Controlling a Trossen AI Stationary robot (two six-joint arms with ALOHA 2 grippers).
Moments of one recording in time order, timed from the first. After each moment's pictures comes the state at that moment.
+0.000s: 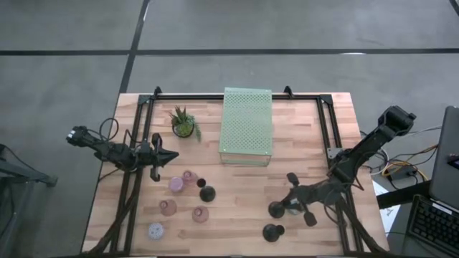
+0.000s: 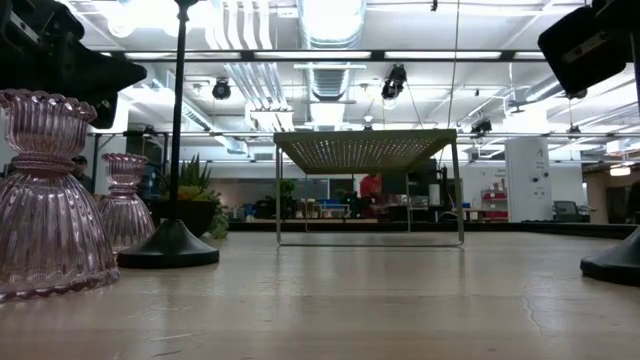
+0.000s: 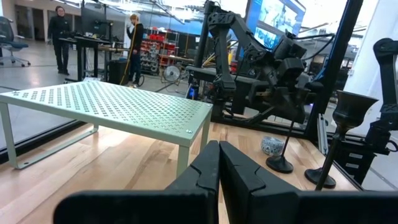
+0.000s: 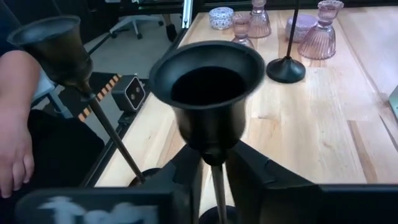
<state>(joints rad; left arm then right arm) -0.43 0.05 0.01 0.06 -0.57 -0.13 0.76 1.15 0.47 0.24 0.39 0.38</state>
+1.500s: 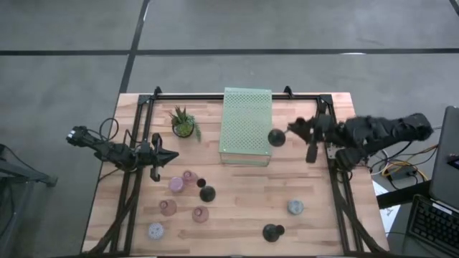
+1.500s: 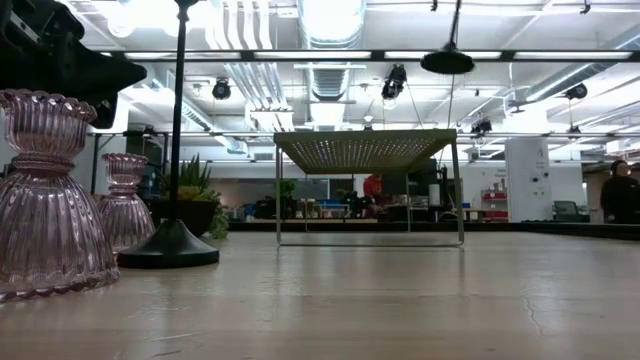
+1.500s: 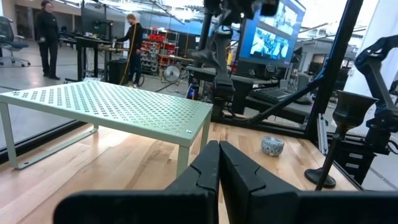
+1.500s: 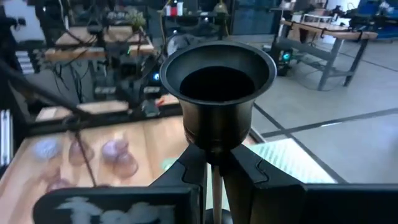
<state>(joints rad) -0.43 0.05 0.01 0.06 -0.57 -0.13 0.26 0.81 1.03 -0.42 0.56 0.12</state>
